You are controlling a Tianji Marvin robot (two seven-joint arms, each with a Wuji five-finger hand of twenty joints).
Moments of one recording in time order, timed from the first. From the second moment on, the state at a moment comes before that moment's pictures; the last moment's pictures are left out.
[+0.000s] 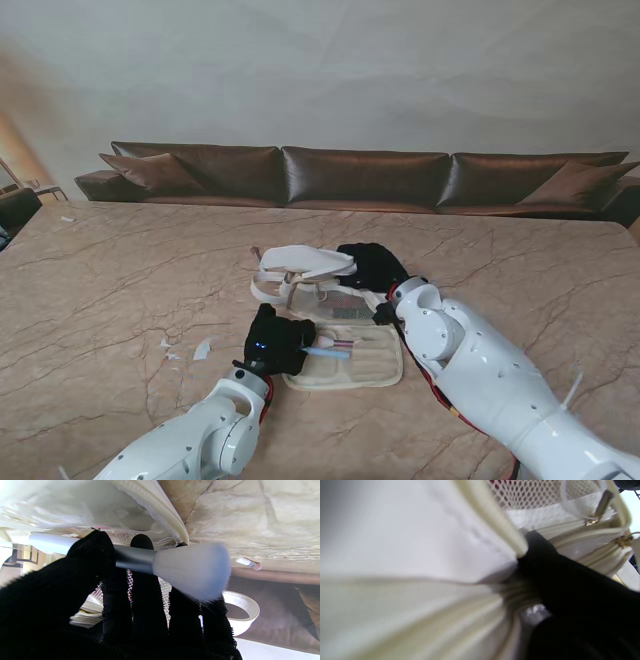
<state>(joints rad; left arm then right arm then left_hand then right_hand) 1.34 -1.18 -0.67 -1.27 0.90 0.23 0.55 -1.11 -1.21 0.87 -1.08 -0.43 -0.20 -0.19 0.59 -0.88 1.15 -0.29 0.80 -0.24 1.03 0.47 1.32 -0.09 0.20 0.71 1.00 0.11 0.66 0.87 0.20 0.12 1.12 0.69 0.56 -0.70 1.13 -0.33 0.77 -0.18 0.96 0.28 1.12 -0.02 0.82 0.42 1.21 0.07 0.92 0.65 0.96 0.13 1.60 0.64</state>
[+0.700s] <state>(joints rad) 1.32 -1.19 -0.63 -1.26 0.93 0.26 0.56 -1.12 -1.20 0.88 -1.09 -0.43 -0.20 -0.19 0.59 -0.90 1.18 -0.29 0.83 -0.22 1.03 0.43 1.34 -0.07 0.21 0.69 1.02 0.12 0.69 0.87 0.22 0.12 1.15 0.69 0.56 -0.70 1.13 -0.33 0.77 -0.18 0.96 0.28 1.12 -0.02 0.82 0.42 1.21 0.07 0.92 0.65 0.96 0.13 1.60 0.64</state>
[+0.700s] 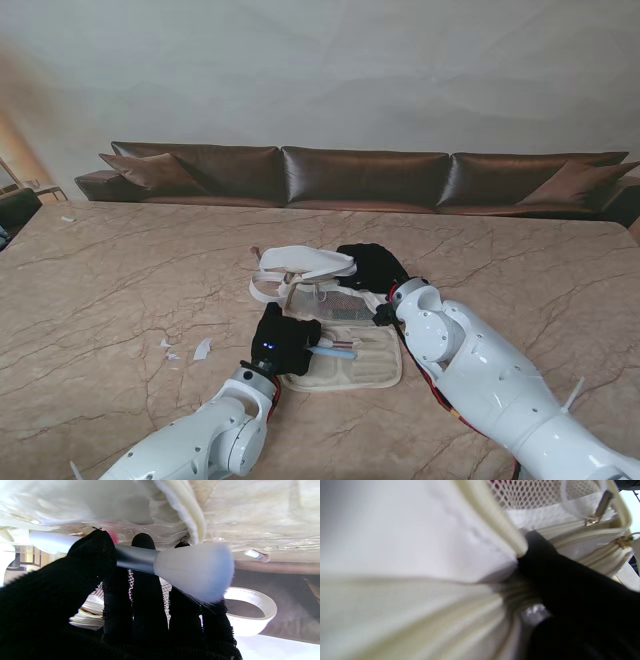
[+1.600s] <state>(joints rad) 1.31 -1.22 -0.54 -1.22 0.92 0.36 0.62 -1.12 -1.20 0.88 -1.09 -0.42 -0.20 -0.20 0.59 -0.96 1.21 -0.29 0.88 -0.15 1.04 0.36 1.38 -0.03 0.23 0.64 1.09 0.13 0.73 0.85 0.26 0.11 1.18 0.70 0.56 -0.70 1.13 -0.33 0.77 -0.18 0.96 0.28 1.12 -0.02 0.82 0.42 1.21 0.07 0.92 0.65 0.96 0.13 1.60 0.64</state>
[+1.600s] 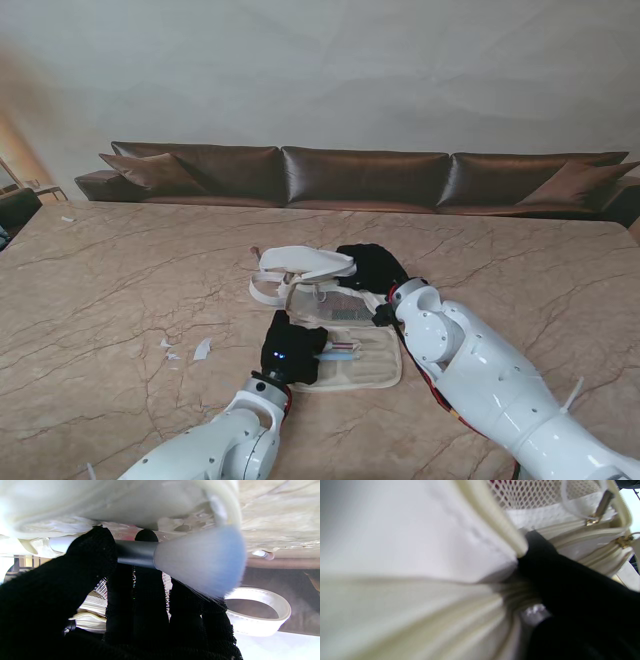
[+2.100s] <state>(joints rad) 1.28 -1.26 -0.48 -1.19 0.90 0.36 0.68 -1.12 -1.20 0.88 -1.10 -0.43 -0.20 -0.19 0.59 -0.87 1.14 -0.29 0.85 -0.14 1.03 0.36 1.37 -0.04 0.24 0.65 1.04 0.14 0.72 0.85 0.22 0.15 1.18 0.72 0.56 -0.70 1.13 -0.33 0.77 -0.18 0.96 0.28 1.12 -0.02 0.82 0.42 1.21 0.07 0.92 0.65 0.96 0.13 1.60 0.64</state>
